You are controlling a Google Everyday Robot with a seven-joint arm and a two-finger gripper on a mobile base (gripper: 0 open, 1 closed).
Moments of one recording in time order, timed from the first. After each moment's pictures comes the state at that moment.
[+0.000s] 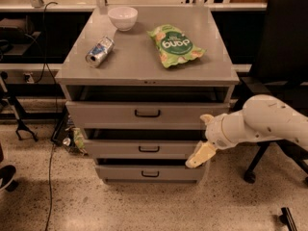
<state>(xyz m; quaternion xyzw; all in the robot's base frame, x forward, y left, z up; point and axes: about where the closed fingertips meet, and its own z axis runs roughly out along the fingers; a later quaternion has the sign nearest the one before) 0.536 -0.143 0.668 -0.54 0.78 0.12 0.31</state>
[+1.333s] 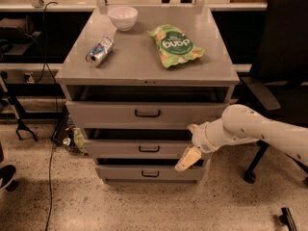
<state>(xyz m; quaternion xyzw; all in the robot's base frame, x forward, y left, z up) 0.567 -0.116 0.578 -0.54 0.77 0.17 0.28</state>
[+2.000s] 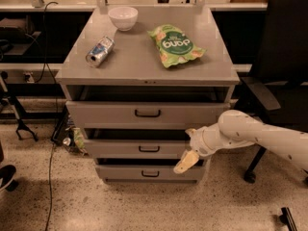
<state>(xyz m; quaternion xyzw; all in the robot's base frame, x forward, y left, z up) 0.572 -0.114 0.545 -0.54 0.78 0.18 0.27</state>
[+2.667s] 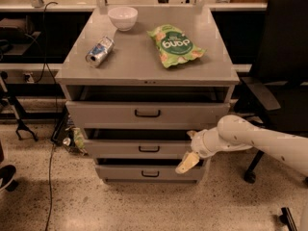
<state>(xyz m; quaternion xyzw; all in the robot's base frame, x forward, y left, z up) 0.592 -0.125 0.509 -0.54 0.78 0.17 0.28</state>
